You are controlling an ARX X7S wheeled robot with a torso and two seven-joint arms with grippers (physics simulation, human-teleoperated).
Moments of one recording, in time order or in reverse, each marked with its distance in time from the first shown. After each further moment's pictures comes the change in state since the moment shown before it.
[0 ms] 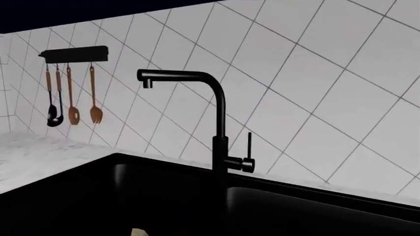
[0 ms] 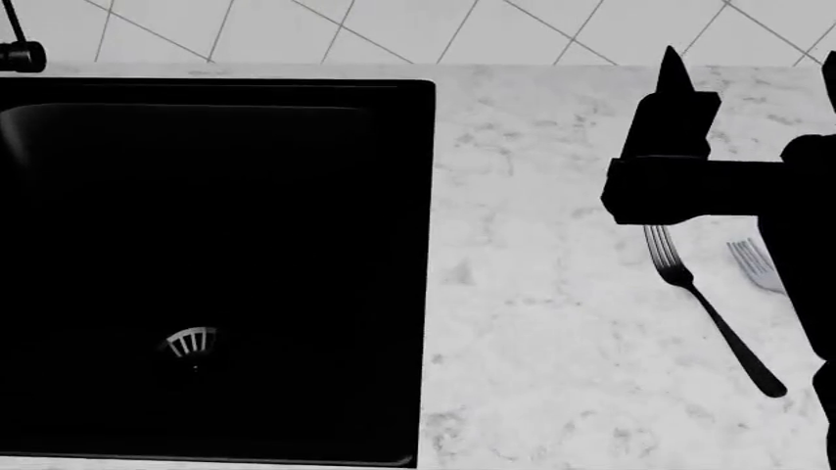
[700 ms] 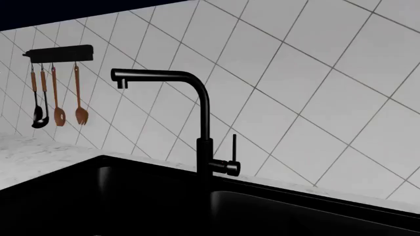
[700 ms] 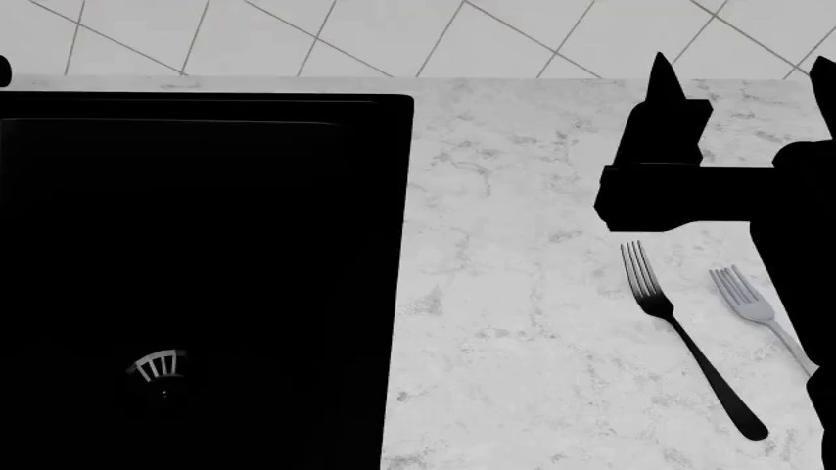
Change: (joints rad) left arm -0.002 -0.005 0.007 0.001 -0.010 -0.002 -0.010; right arm -0.021 0.019 -0.021 0.006 0.026 -0.044 0.001
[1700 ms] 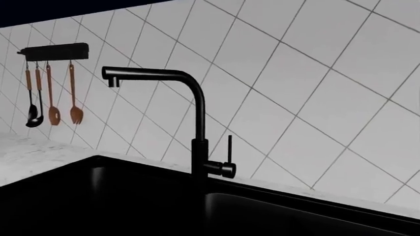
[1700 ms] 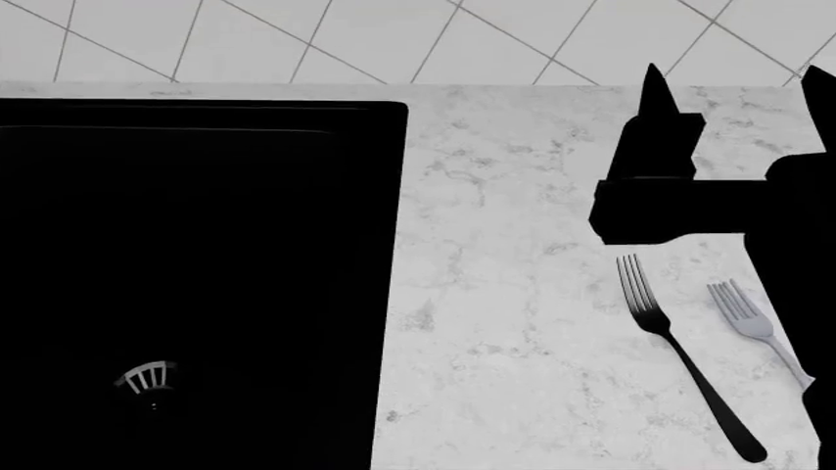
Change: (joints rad) left arm 0.014 -0.001 -0.006 -0.002 -0.016 0.019 -0.010; right arm -0.033 0.028 -0.022 -0.007 0.028 -0.048 0.005
